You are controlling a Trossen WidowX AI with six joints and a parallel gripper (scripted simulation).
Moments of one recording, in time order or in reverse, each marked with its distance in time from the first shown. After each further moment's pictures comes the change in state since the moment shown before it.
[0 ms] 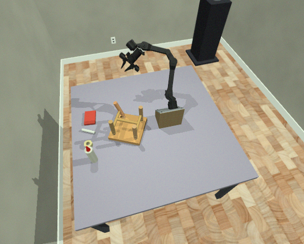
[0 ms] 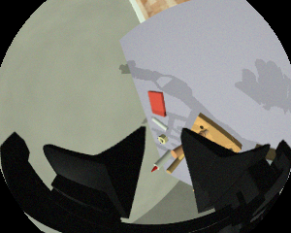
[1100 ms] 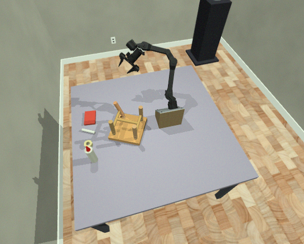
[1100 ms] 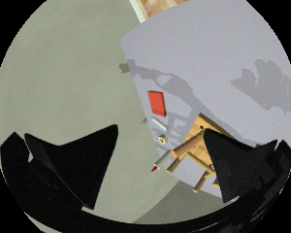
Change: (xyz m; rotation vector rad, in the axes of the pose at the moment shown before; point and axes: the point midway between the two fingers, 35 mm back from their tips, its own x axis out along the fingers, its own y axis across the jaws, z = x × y) arm 0.000 0.000 0.000 0.000 0.000 0.000
